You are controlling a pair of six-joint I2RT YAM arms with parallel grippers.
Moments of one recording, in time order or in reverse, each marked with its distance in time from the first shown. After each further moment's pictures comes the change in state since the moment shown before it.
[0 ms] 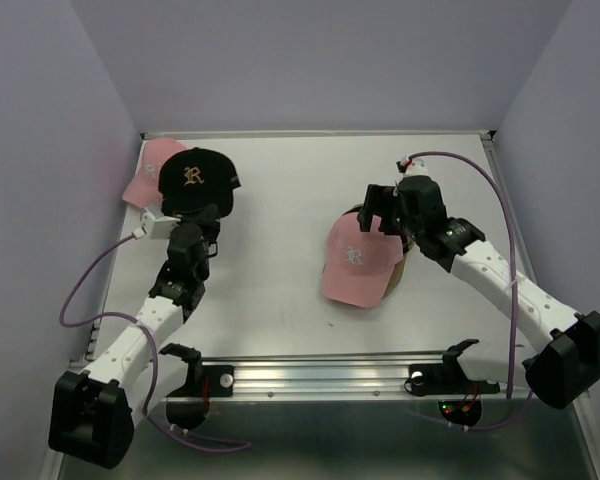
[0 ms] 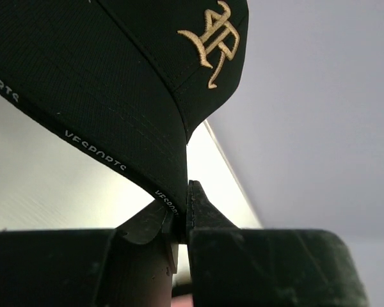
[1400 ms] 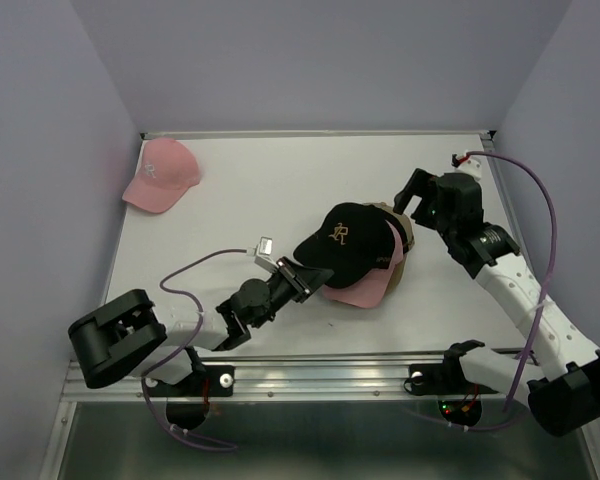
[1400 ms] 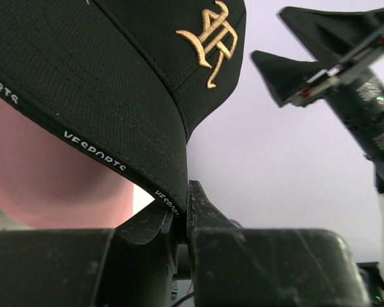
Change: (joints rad) left arm -0.796 0.359 -0.206 0.758 0.253 -0.122; right arm -0.170 -0.148 0.002 -0.058 0.139 0.140
